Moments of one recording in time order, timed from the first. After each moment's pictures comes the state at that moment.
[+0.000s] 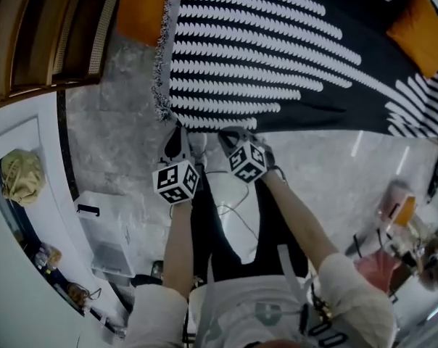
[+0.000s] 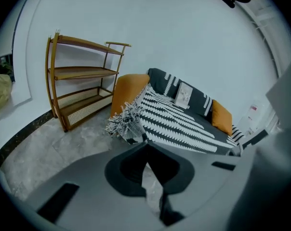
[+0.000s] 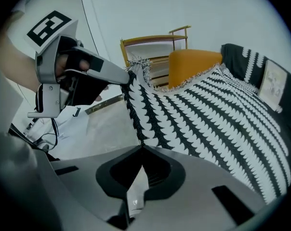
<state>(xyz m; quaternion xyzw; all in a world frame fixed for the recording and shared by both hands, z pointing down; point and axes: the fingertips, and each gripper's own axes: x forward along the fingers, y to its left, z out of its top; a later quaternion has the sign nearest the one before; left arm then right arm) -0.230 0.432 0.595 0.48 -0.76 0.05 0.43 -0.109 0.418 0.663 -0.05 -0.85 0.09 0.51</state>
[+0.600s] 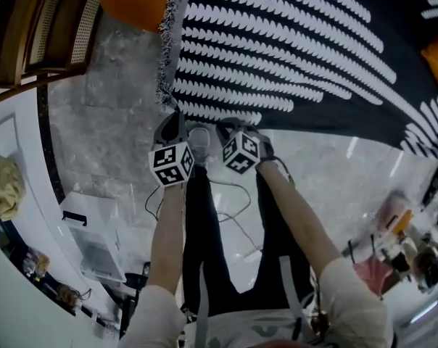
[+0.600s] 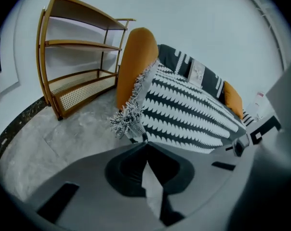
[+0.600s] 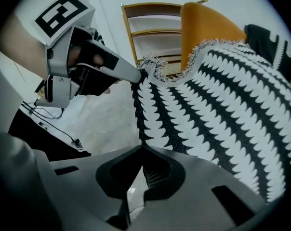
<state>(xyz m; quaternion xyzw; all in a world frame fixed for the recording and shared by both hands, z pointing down) -0.285 0.435 0.797 0.47 -0.74 0.10 0.47 -0.155 0.427 0.846 -0.11 -0.82 0.05 0.57</state>
